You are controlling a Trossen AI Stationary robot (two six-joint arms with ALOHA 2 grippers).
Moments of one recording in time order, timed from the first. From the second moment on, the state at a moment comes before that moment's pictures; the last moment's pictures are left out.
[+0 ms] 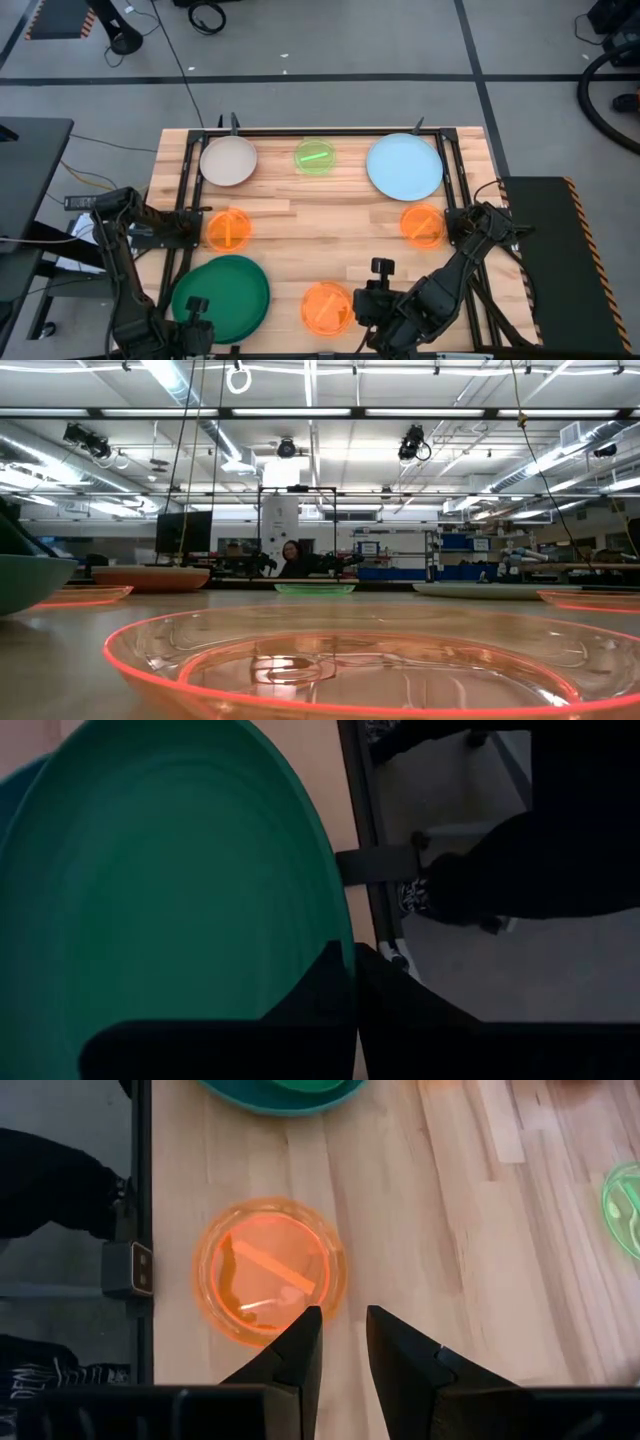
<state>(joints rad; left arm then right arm) -1.24 1.66 1.37 -0.98 -0.31 -1.04 0.76 2.03 2.15 -1.38 0.54 0.76</state>
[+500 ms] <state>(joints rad) -1.23 1.74 1.37 -0.95 -0.31 -1.01 0.77 2.03 2.15 -1.39 0.59 0.78</state>
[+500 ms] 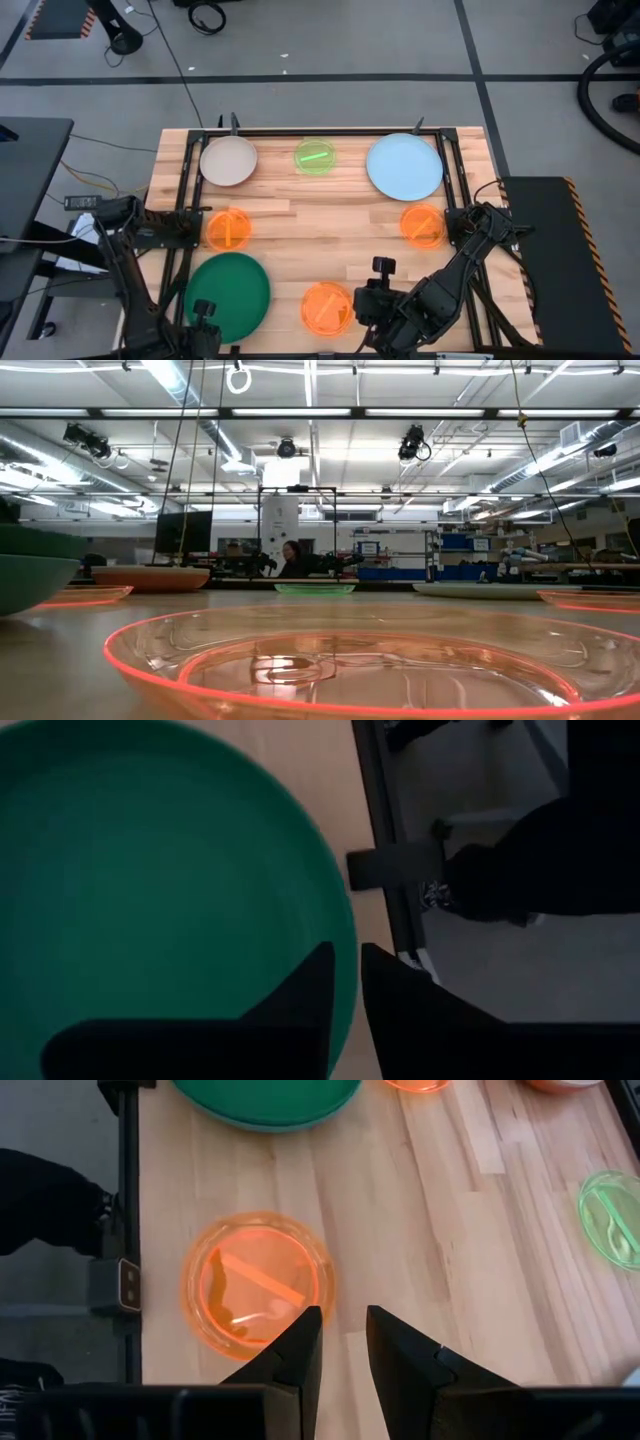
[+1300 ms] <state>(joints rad) -1.02 1.62 1.35 -0.89 -0.45 -1.00 0.73 2.03 1.92 -1.27 0.56 1.00</state>
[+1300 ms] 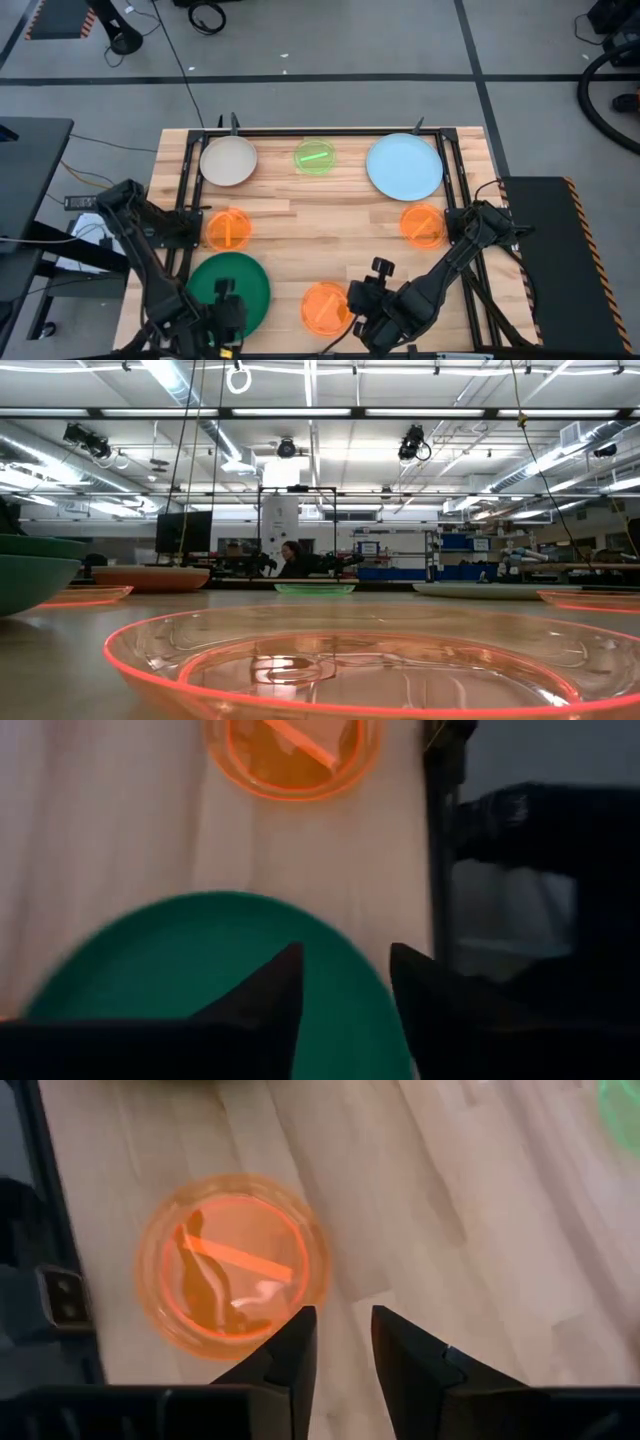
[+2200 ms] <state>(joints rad) -1.11 1.97 1.35 -0.79 -0.51 -1.22 0.73 2.03 1.91 -1.25 0.58 0.99</state>
